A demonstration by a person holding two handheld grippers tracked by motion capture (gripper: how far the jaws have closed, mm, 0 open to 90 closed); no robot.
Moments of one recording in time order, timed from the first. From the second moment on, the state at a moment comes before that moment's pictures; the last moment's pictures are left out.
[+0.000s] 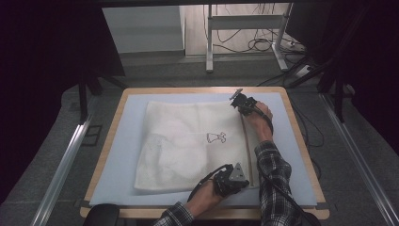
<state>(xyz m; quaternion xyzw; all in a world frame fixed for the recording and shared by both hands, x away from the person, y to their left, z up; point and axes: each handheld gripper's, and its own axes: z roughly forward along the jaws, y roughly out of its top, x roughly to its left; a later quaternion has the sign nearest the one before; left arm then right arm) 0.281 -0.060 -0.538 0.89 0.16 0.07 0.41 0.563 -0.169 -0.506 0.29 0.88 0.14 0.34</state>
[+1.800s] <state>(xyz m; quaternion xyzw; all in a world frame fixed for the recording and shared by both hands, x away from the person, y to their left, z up) 0.284 -0.031 -0.515 0.88 0.20 0.03 0.44 0.538 -0.185 -0.500 0.37 0.86 0.27 0.23</state>
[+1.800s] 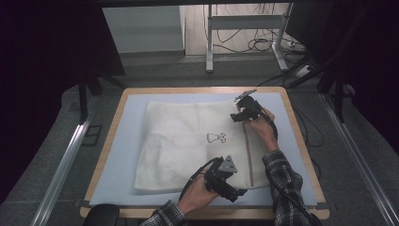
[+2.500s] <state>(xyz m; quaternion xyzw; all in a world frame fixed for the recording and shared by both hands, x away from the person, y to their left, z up) 0.271 0.002 -0.508 0.87 0.18 0.05 0.45 0.510 -0.180 -0.492 0.36 0.86 0.32 0.17</state>
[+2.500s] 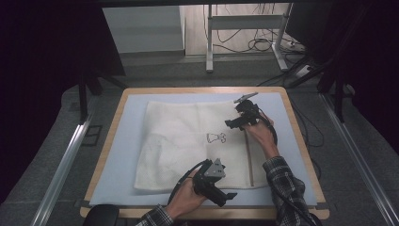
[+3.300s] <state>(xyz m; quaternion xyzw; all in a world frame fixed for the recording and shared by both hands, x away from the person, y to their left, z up) 0.261 0.034 -0.507 0.86 0.20 0.07 0.47 0.477 -0.187 -0.480 0.35 0.86 0.35 0.15</state>
